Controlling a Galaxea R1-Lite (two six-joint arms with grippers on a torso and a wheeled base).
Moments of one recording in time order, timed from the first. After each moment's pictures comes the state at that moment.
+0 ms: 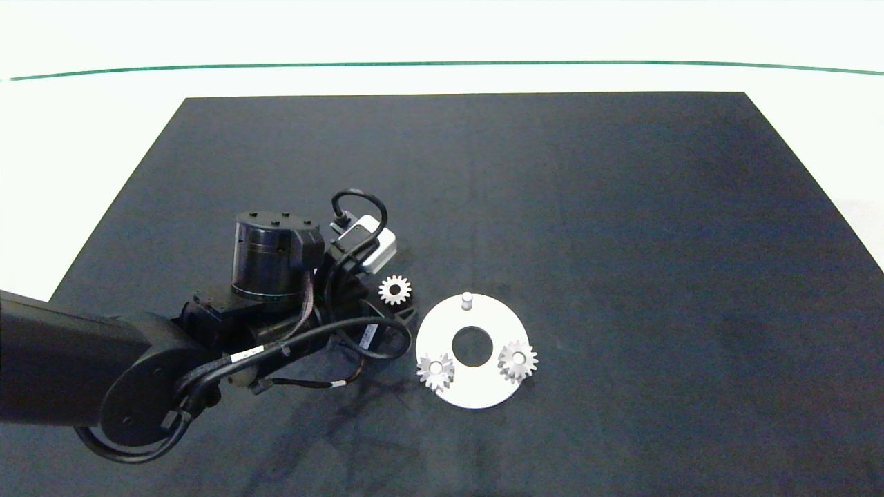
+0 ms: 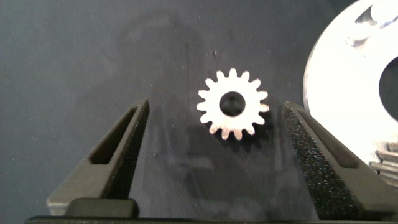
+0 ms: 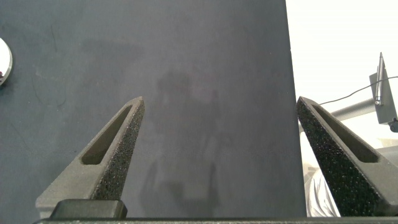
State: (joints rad) left arm -0.56 1.74 -0.83 -0.55 0.09 0.37; right arm 0.36 0.47 -0.73 0.36 -0.45 -0.18
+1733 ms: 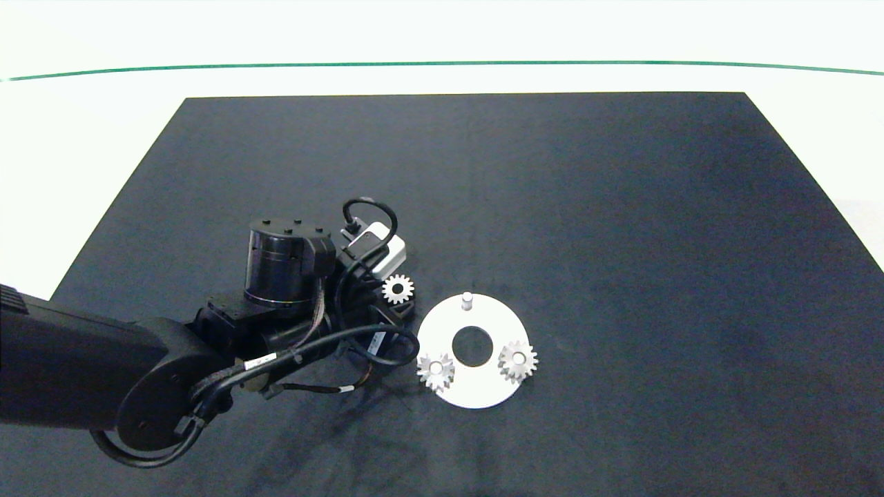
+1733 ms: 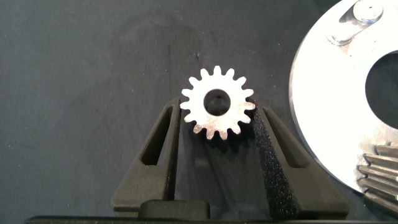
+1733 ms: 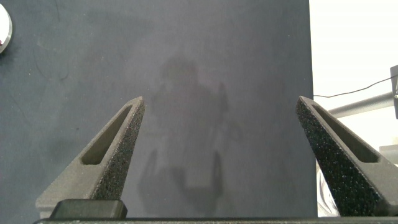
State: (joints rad) left arm -0.58 1.76 -0.82 -0.57 0.09 0.37; right arm 0.39 0.45 -0.64 0.35 -0.44 -0.17
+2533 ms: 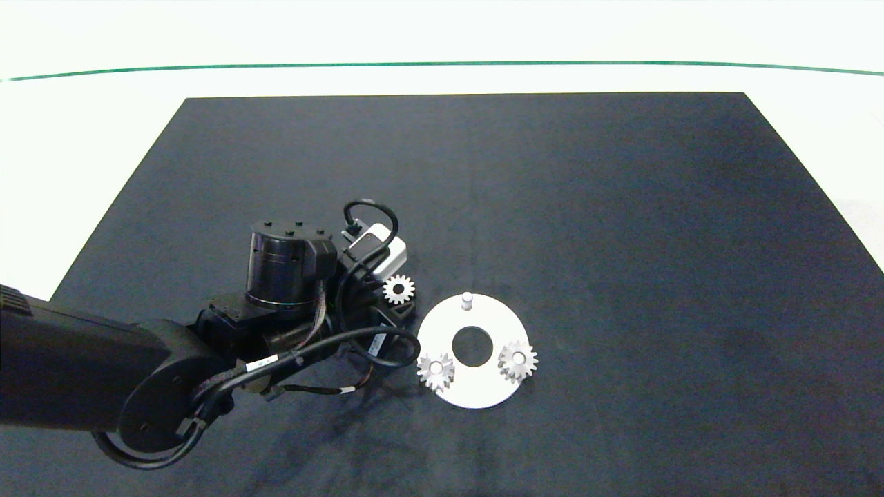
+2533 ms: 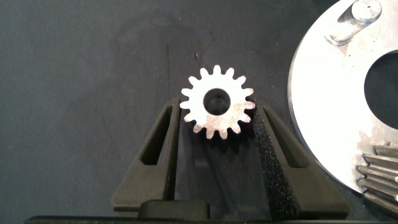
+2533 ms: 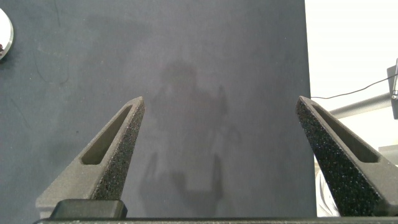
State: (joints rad) left arm -0.58 1.77 -0.82 -0.57 0.09 0.37; right arm 0.38 0.44 -0.64 0.35 -0.44 -0.17
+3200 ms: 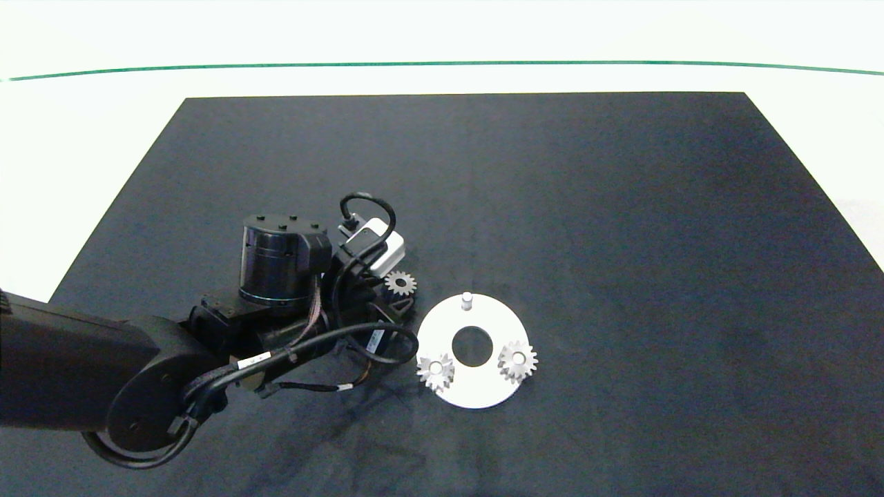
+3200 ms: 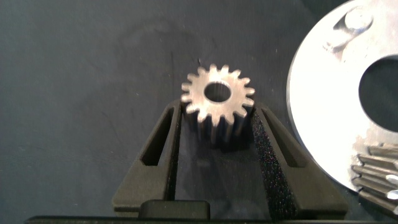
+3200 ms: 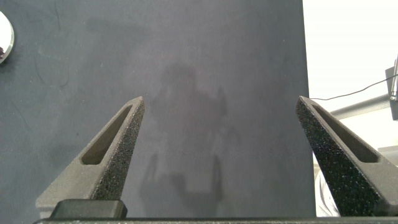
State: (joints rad) left arm -0.58 1.74 -0.83 -0.57 0.09 0.38; right arm 0.38 0.44 -0.65 0.35 -0.44 -0.17
